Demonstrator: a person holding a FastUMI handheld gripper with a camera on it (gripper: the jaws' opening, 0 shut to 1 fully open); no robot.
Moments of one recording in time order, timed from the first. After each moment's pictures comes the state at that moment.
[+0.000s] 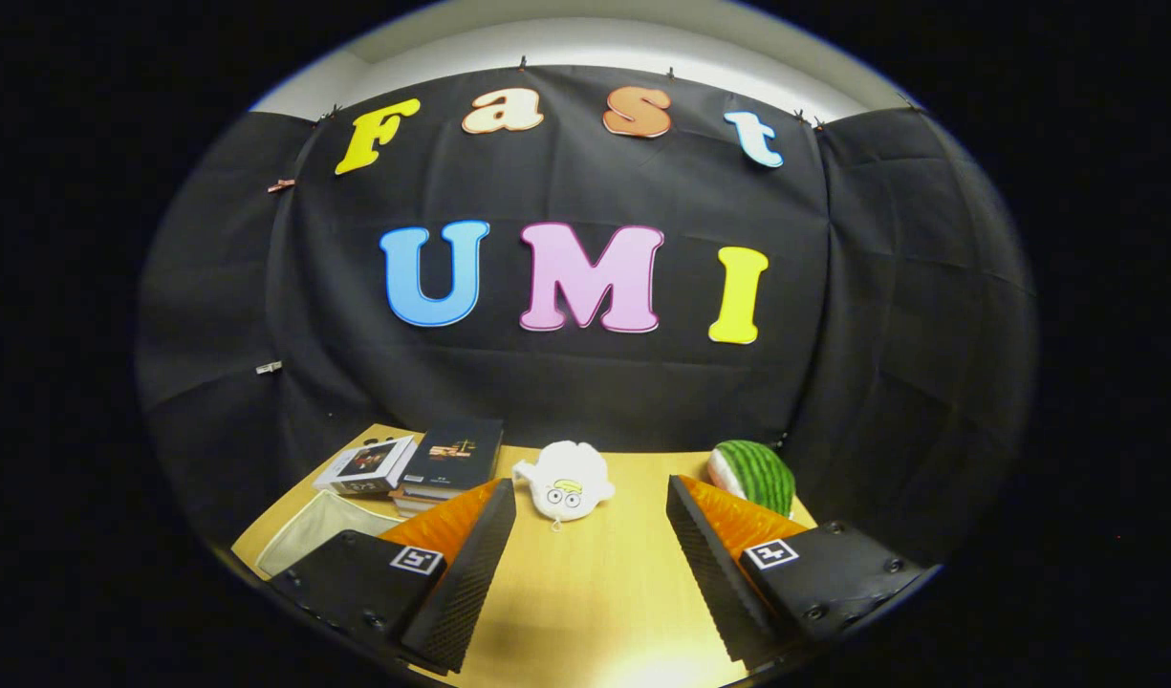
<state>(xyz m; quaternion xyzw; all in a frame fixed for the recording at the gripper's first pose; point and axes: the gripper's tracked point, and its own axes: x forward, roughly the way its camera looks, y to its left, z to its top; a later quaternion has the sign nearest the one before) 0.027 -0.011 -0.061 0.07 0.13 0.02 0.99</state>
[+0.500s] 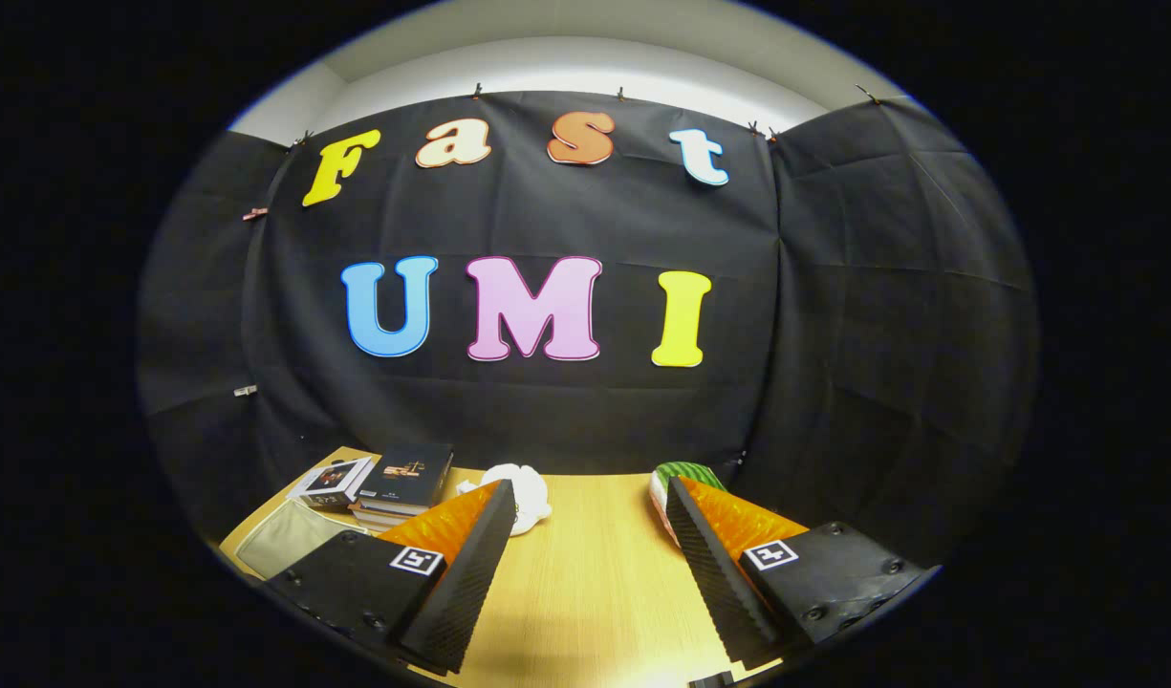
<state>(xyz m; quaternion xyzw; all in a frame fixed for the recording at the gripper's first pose) 0.010 -0.108 -0.058 0.10 0.11 -0.02 0.99</state>
